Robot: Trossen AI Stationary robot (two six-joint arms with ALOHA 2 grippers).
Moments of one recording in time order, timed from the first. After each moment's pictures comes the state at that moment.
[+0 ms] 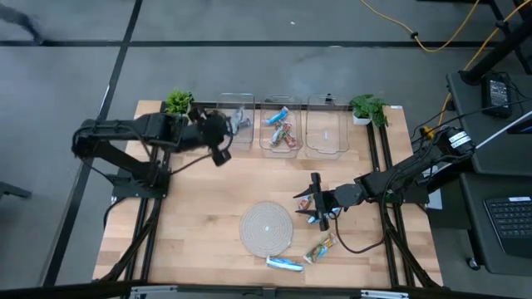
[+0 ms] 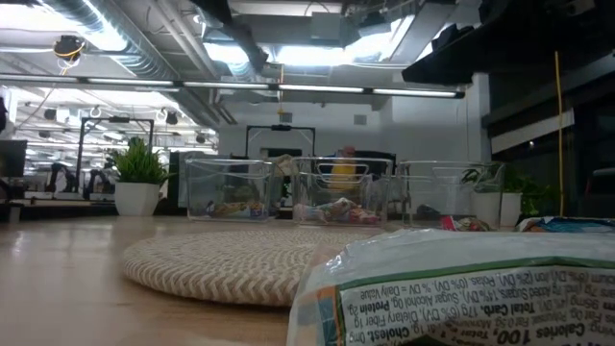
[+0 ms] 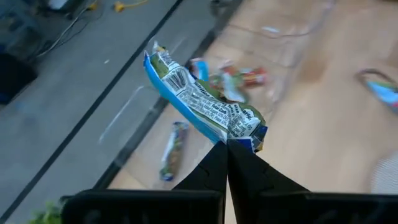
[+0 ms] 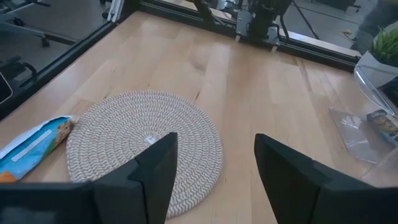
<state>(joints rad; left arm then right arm) -0.02 1.28 1.48 -1.10 -0.60 -0.33 0.42 1.31 0.54 0.37 0.31 -0.08</state>
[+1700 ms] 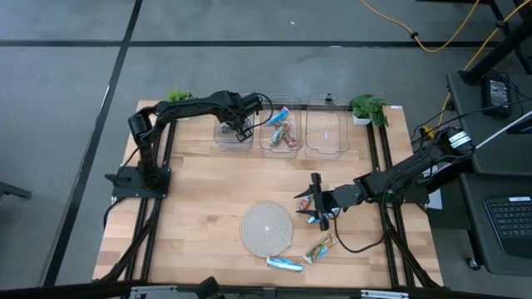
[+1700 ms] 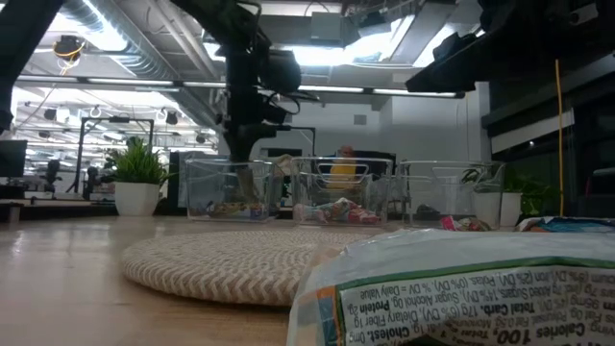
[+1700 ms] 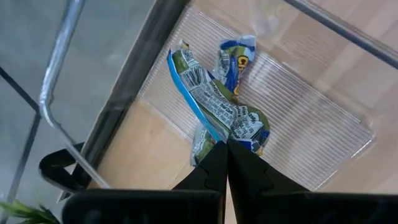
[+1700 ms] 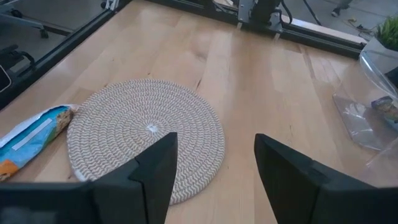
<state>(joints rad) 0.50 1.86 1.48 -0.99 -0.37 -0.08 0.42 1.31 0.54 0.33 0.31 -0.06</state>
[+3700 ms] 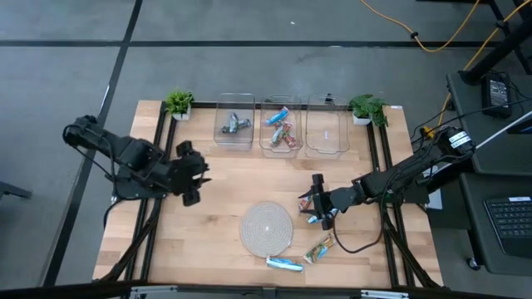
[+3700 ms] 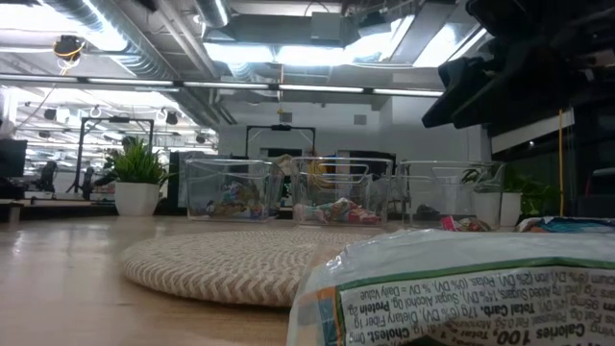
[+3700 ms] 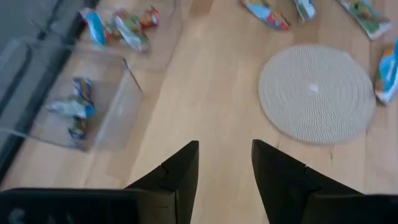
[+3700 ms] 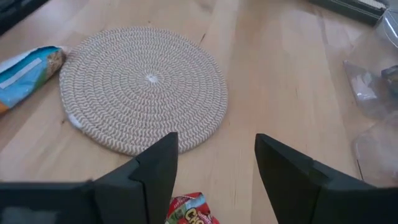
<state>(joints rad) -0.44 1.10 1.24 -1.17 -0.48 -0.58 0.42 1.31 0.54 0.17 0.31 -0.07</state>
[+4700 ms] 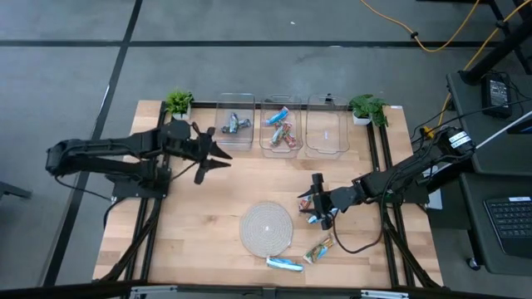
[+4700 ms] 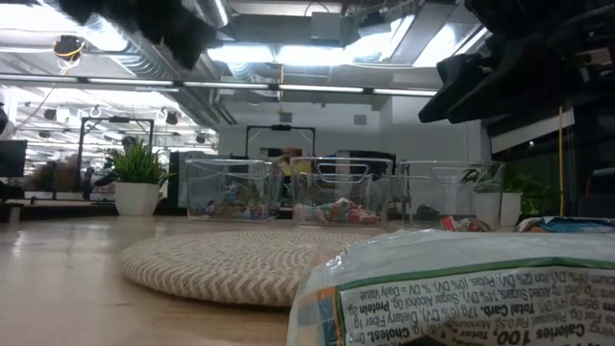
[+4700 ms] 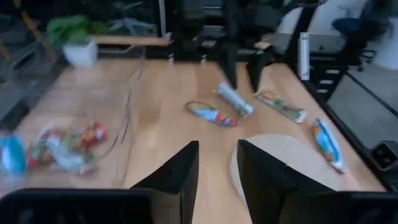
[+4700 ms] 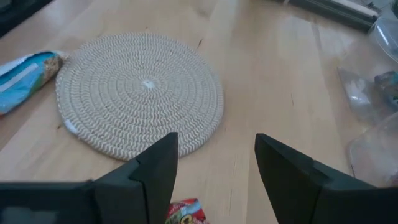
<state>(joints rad) 0.21 0.82 0.63 -0.17 0.28 0.02 0.42 1.31 0.54 0.19 0.32 -0.08</state>
